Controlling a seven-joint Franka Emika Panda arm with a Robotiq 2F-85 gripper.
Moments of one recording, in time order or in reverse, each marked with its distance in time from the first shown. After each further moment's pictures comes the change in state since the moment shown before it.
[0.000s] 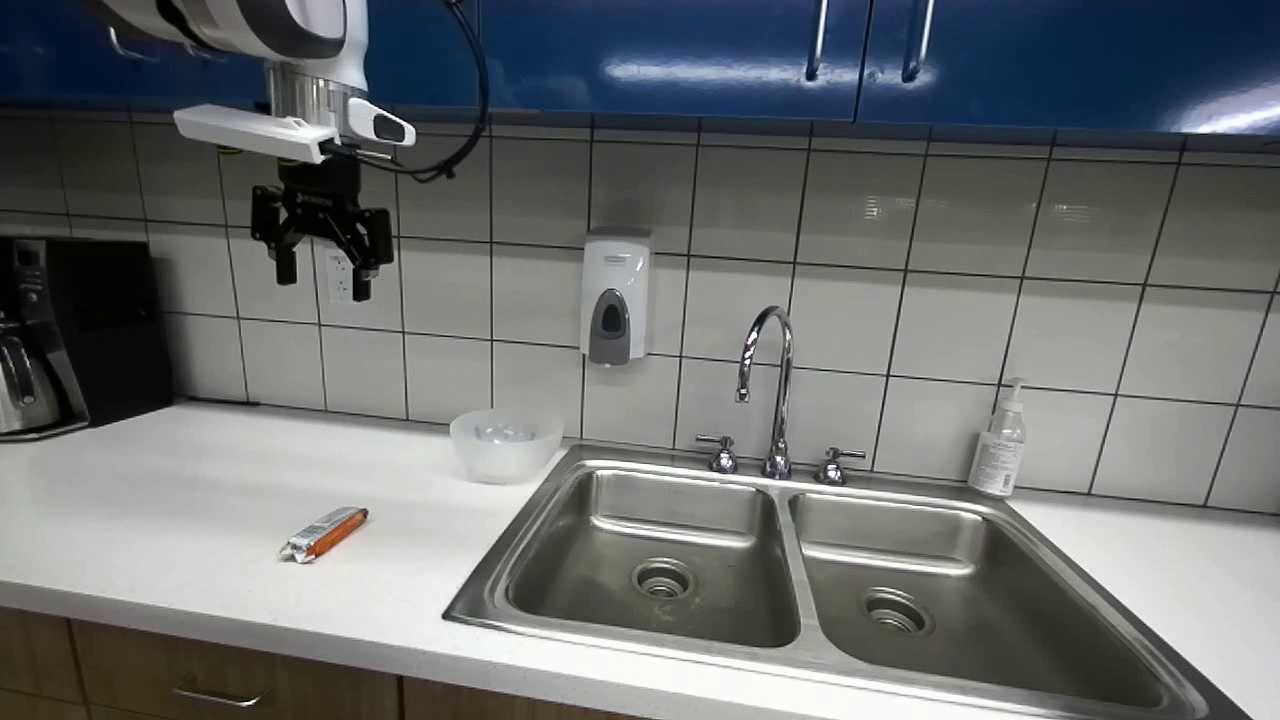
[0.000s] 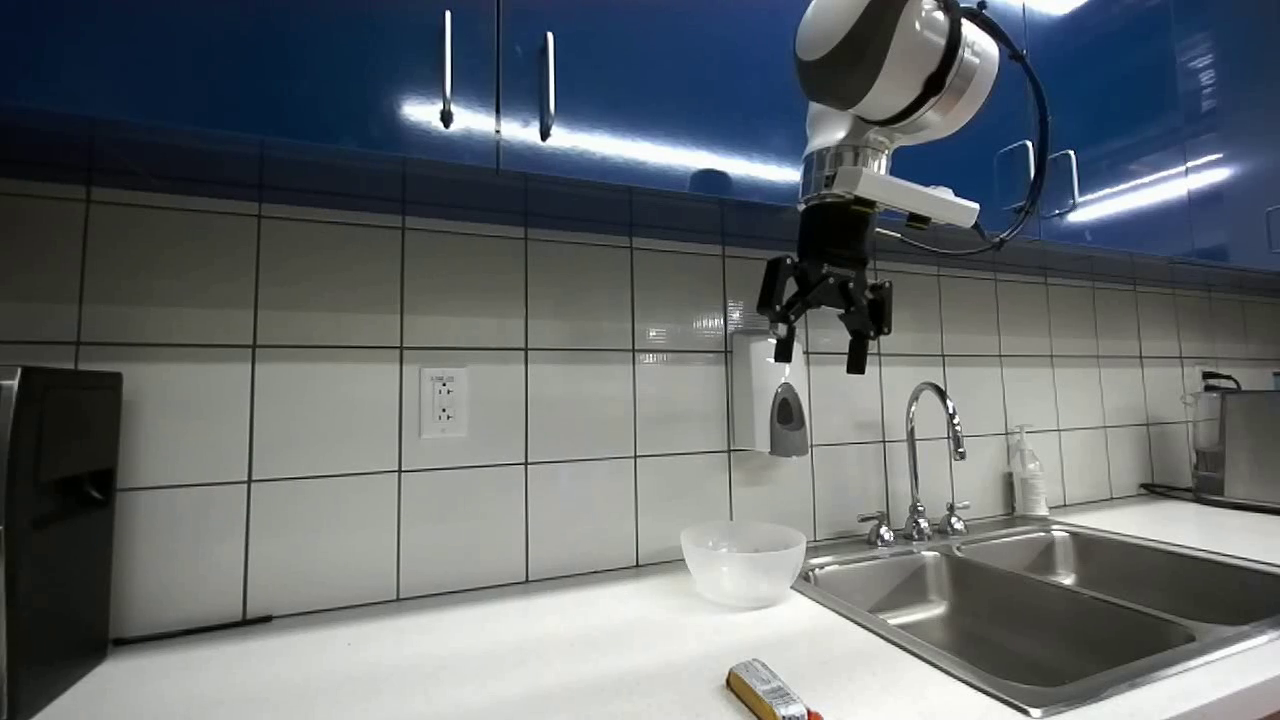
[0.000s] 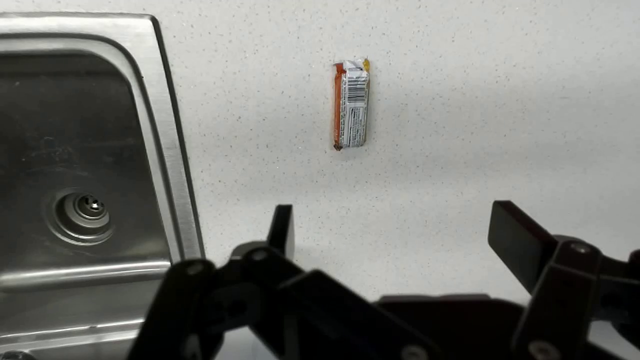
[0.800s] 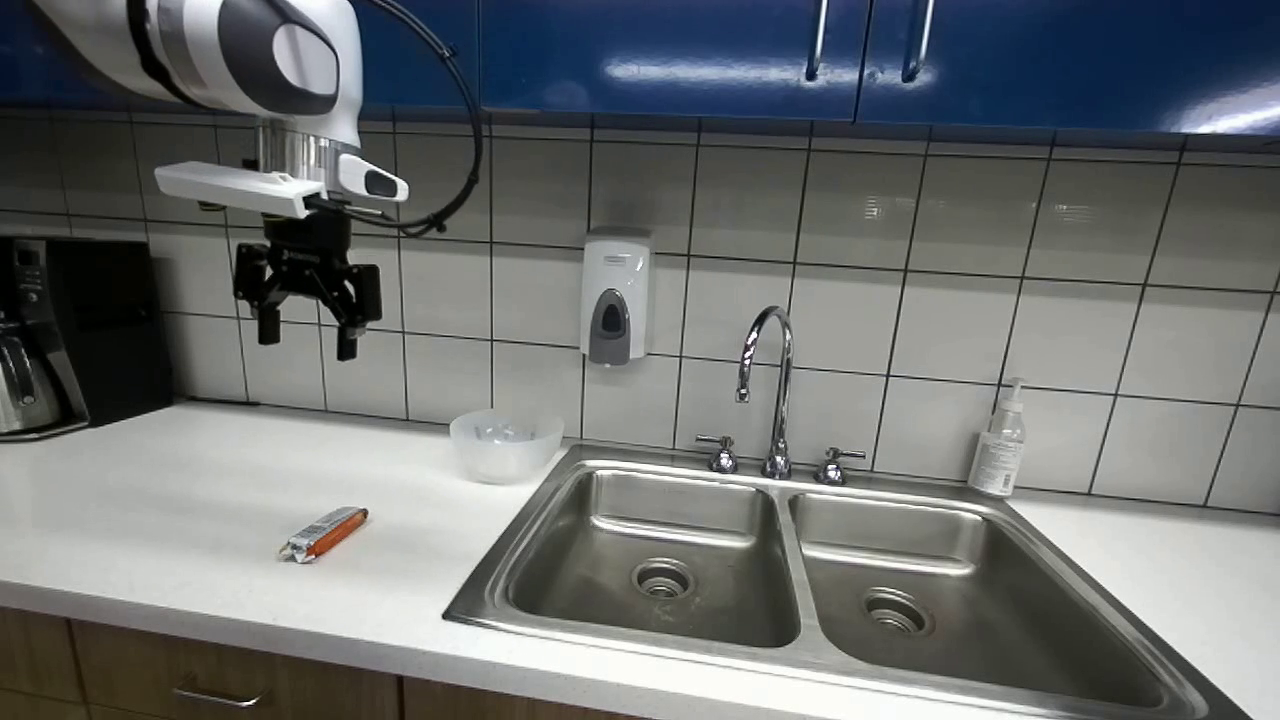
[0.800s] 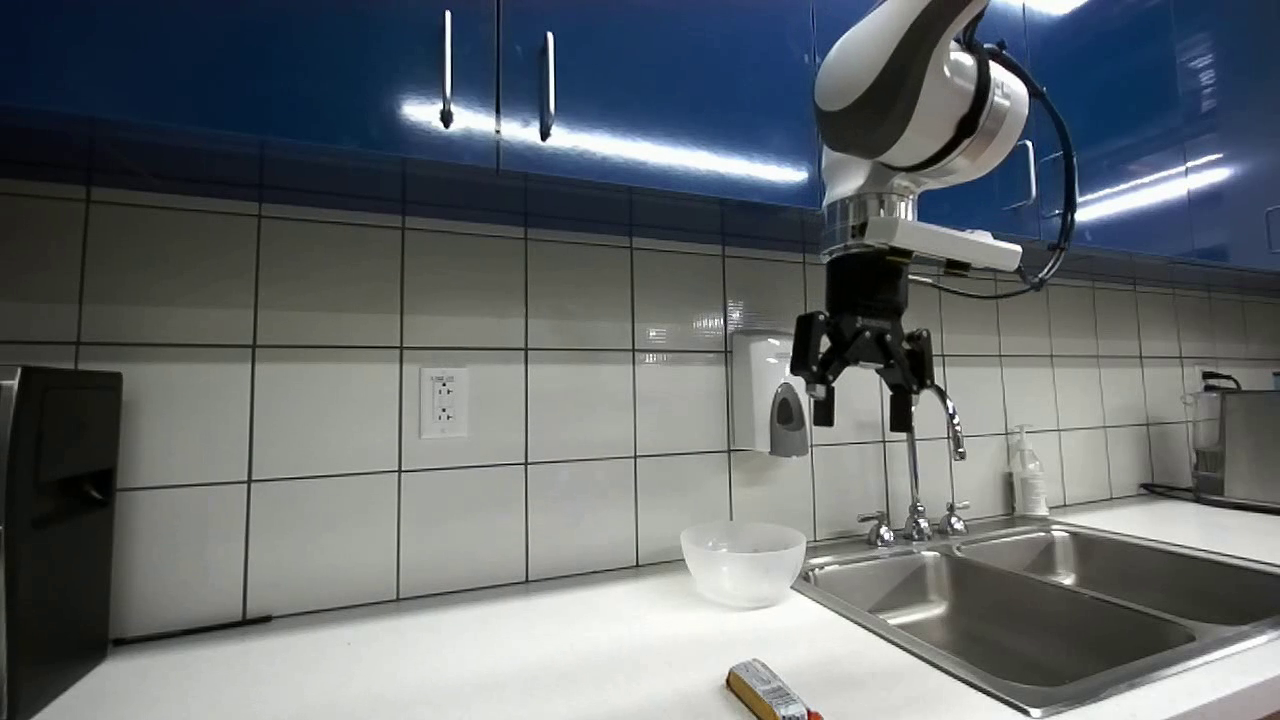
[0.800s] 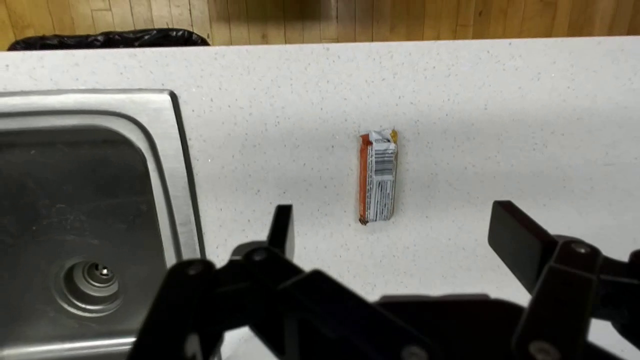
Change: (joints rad) arm -0.002 -0.025 0.001 -0.155 -0.017 0.026 0.003
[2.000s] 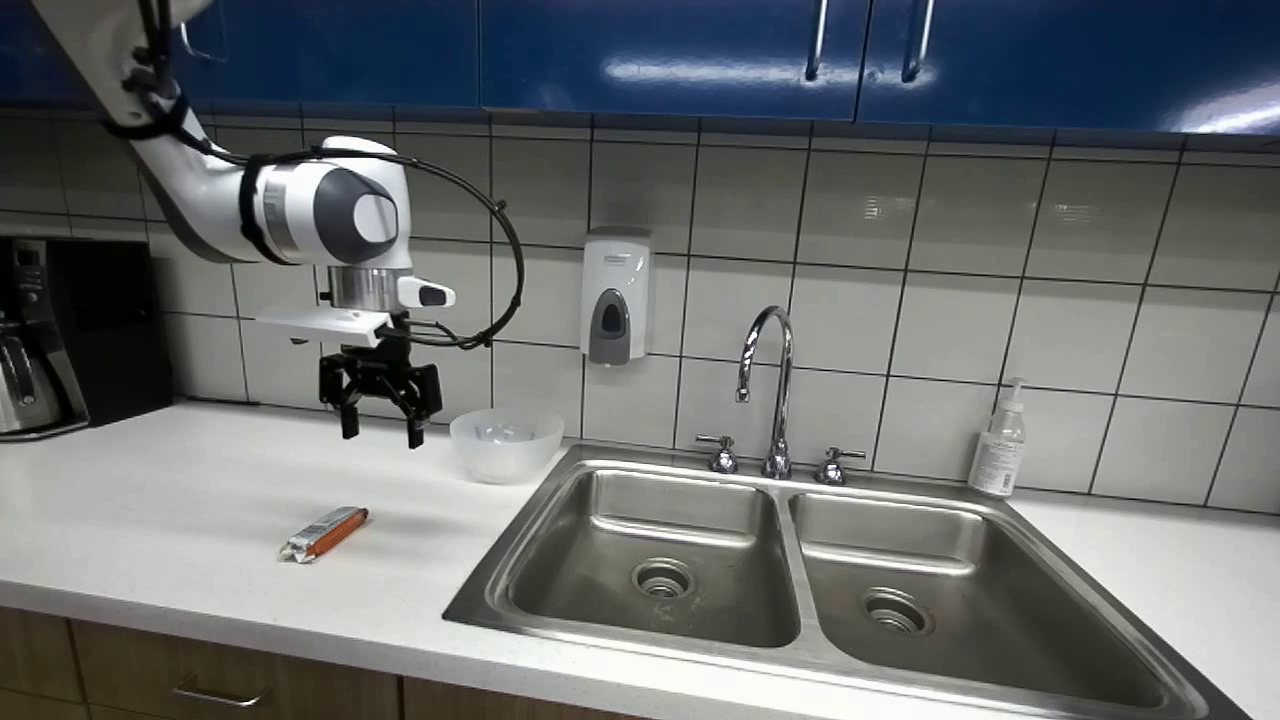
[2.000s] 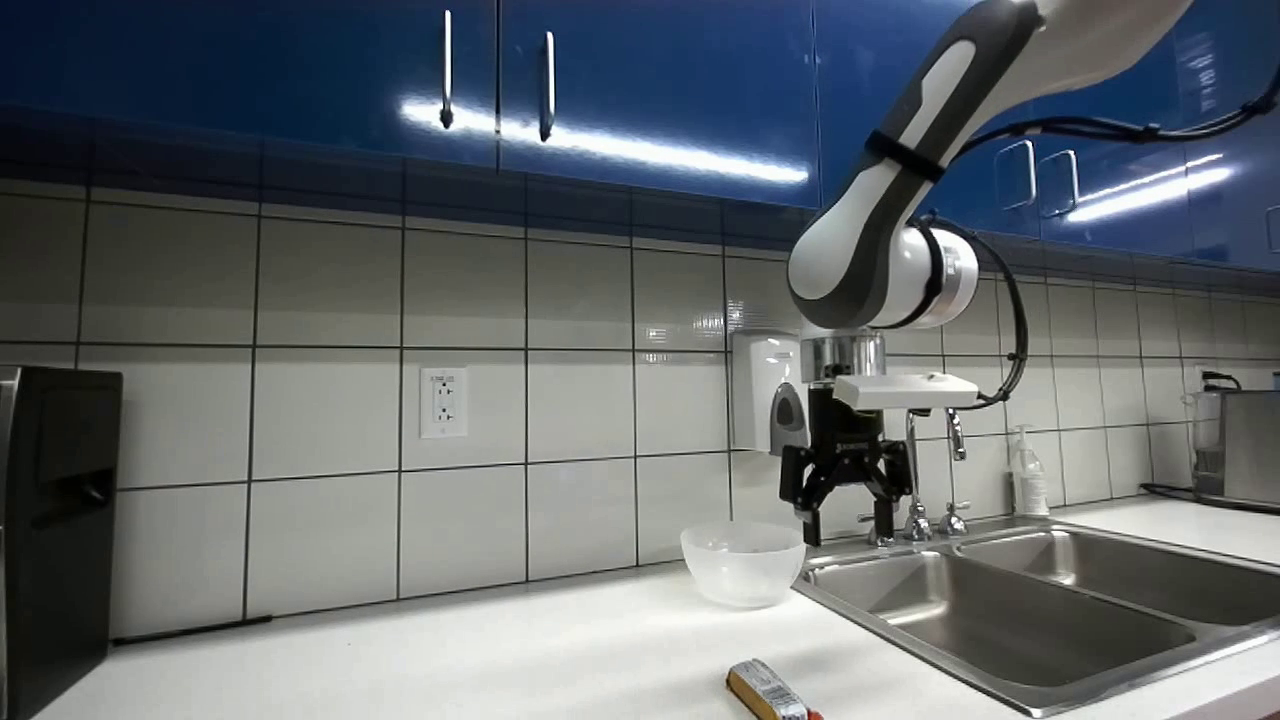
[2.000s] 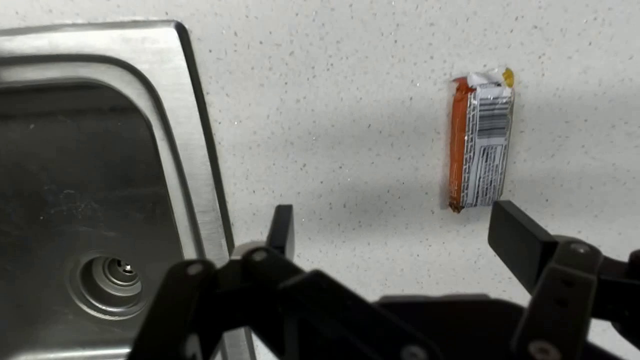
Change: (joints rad) arm -0.037 0.361 -0.004 0.040 -0.130 0.334 0.081
